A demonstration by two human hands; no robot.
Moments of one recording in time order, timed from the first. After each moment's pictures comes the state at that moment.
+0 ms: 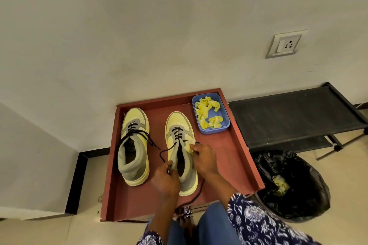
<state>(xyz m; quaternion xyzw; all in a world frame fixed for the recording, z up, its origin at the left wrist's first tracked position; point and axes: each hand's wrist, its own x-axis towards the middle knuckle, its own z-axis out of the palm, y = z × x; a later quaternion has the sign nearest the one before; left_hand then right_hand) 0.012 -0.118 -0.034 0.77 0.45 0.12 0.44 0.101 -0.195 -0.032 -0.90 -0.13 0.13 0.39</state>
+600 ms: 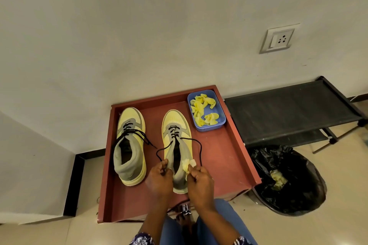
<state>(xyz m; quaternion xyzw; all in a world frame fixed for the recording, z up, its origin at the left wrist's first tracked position) 0.005 -0.112 -0.035 0.75 0.45 0.12 0.48 0.025 -0.209 -0.047 -0.85 -0.04 0.12 0.51</state>
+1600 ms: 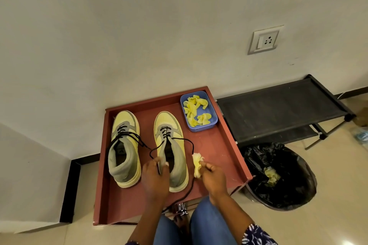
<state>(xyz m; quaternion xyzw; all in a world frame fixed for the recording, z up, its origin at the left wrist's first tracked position) 0.002 -0.117 -0.018 0.82 0.37 0.14 0.41 0.053 -0.249 -0.045 -0.71 0.18 0.21 0.64</state>
